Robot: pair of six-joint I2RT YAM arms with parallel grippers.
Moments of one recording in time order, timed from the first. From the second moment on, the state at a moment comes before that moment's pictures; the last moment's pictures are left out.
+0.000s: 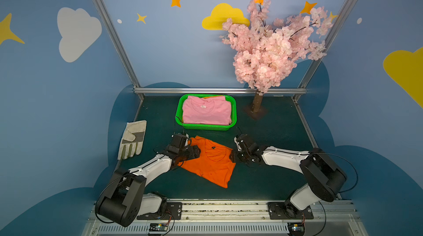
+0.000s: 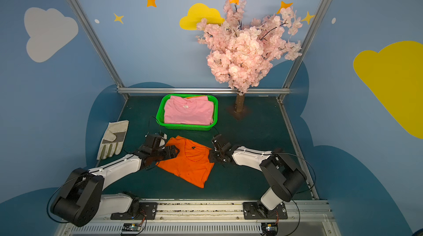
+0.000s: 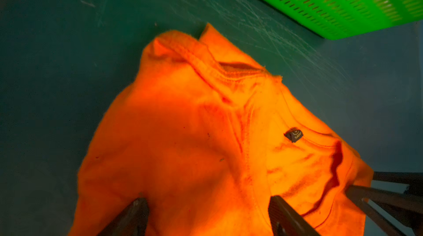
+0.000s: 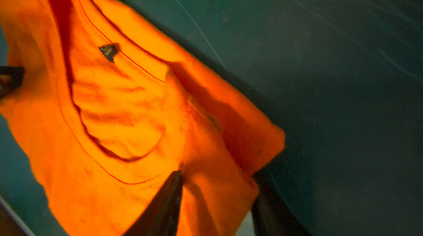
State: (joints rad) left arm -0.34 1.31 0.50 -0.11 0.21 -0.55; right arm 0.78 1.59 0.76 -0.18 -0.11 0.63
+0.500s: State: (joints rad) left arm -0.60 0.92 0.30 -0.19 0.26 -0.65; right arm 0.57 1.57 0.77 -0.19 -0.16 0.53
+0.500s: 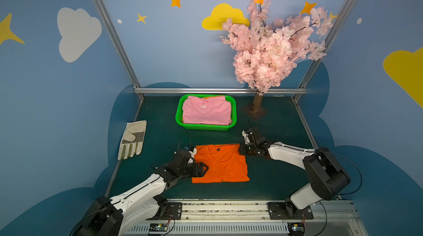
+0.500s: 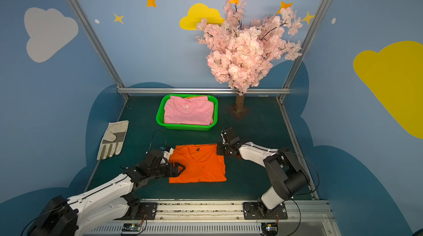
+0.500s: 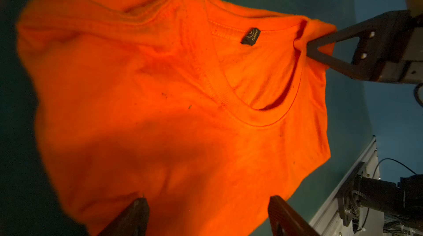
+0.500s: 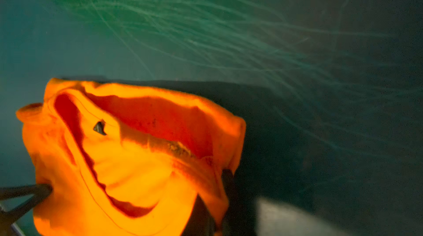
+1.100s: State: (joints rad) left arm -0.35 1.33 0.55 -0.11 0.32 -0.42; right arm 0.52 1.58 0.82 -0.28 -0.21 0.44
